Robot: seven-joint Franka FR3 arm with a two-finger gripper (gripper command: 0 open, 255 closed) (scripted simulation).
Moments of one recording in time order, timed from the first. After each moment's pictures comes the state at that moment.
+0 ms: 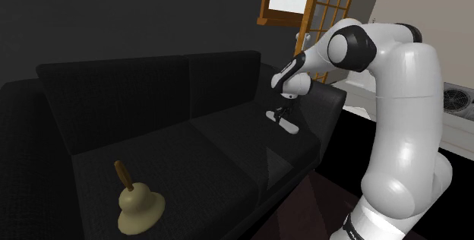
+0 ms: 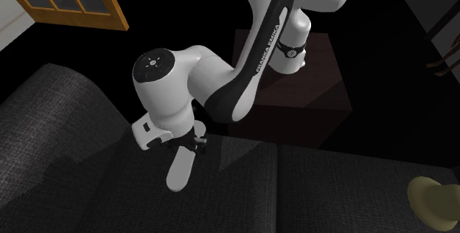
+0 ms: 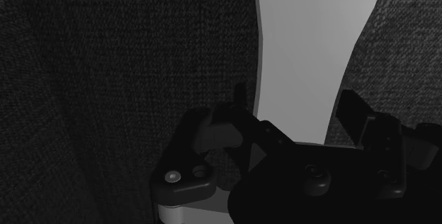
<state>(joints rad) -0.29 0.42 -0.33 -2.00 0.23 2.43 -0.65</state>
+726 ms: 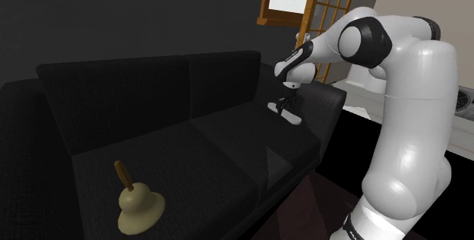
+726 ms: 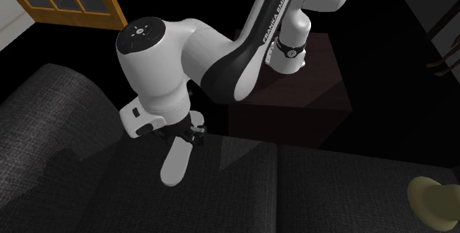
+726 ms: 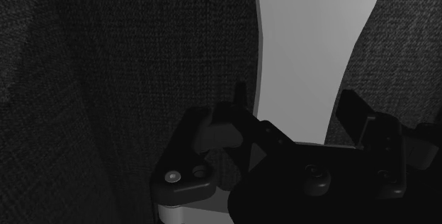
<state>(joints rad) -0.27 0.32 -0.36 -1.98 0.17 2.32 -0.61</state>
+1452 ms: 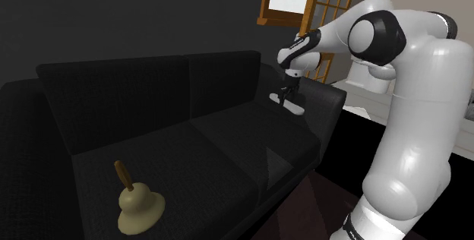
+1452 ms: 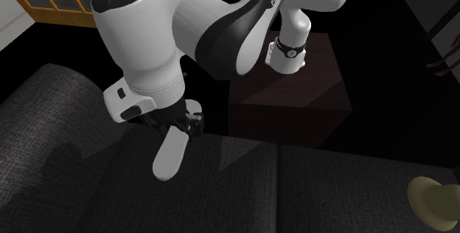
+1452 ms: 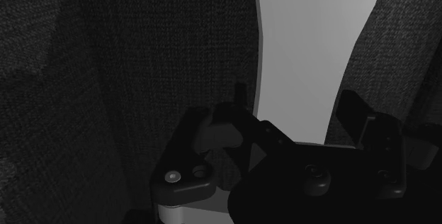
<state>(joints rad) -0.26 0.24 -0.38 -1.92 0.13 2.19 -0.58</state>
